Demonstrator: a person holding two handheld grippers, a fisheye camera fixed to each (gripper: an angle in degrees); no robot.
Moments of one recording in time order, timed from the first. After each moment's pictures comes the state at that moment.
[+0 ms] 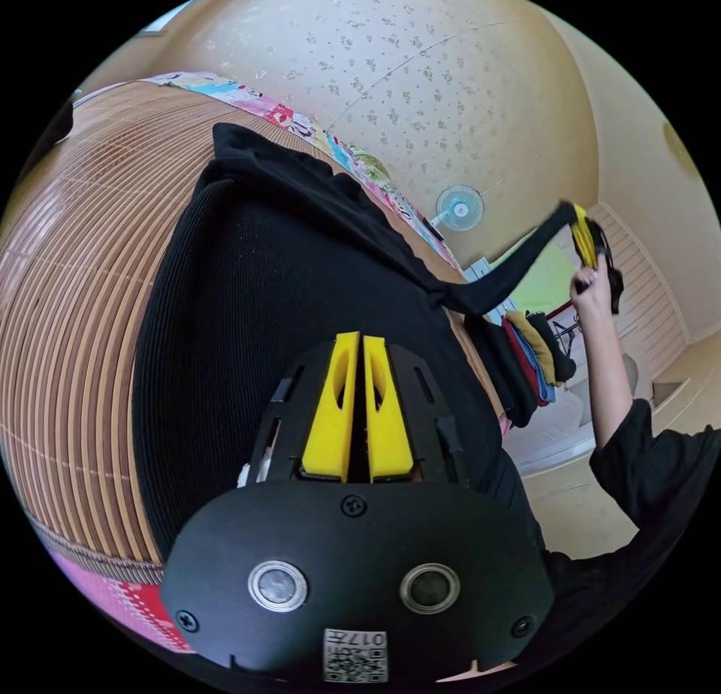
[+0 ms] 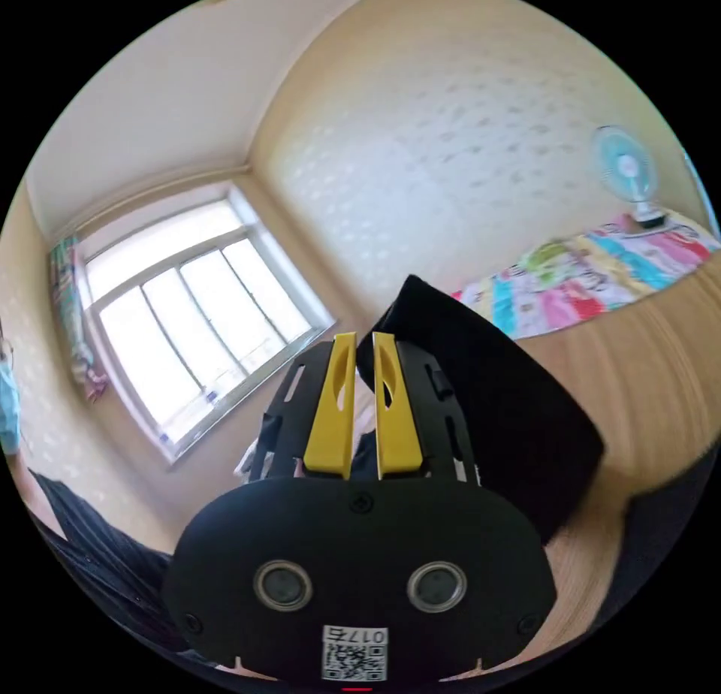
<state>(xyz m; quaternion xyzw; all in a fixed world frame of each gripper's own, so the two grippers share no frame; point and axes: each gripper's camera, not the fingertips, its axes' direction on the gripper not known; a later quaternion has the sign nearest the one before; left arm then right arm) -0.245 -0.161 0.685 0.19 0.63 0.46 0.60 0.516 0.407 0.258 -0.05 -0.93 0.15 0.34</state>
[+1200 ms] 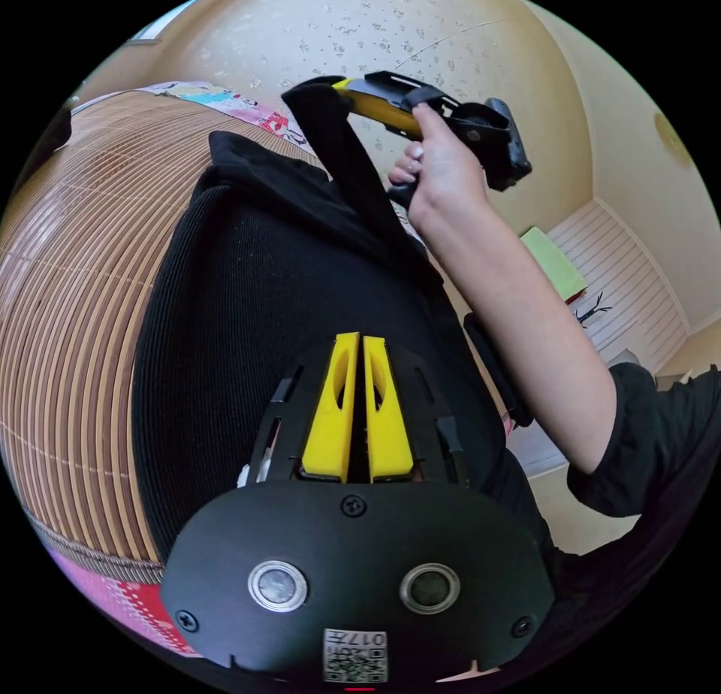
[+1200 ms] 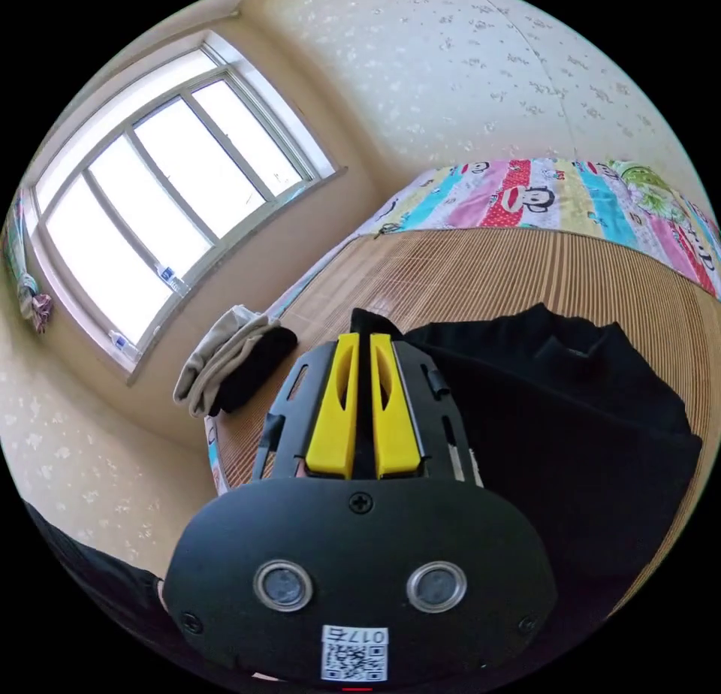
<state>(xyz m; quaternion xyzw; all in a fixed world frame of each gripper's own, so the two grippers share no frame) -0.236 -0.123 0.656 0.20 0.64 0.45 0.59 0.329 0.552 -0.107 -0.10 -0.92 -0.13 0.34</state>
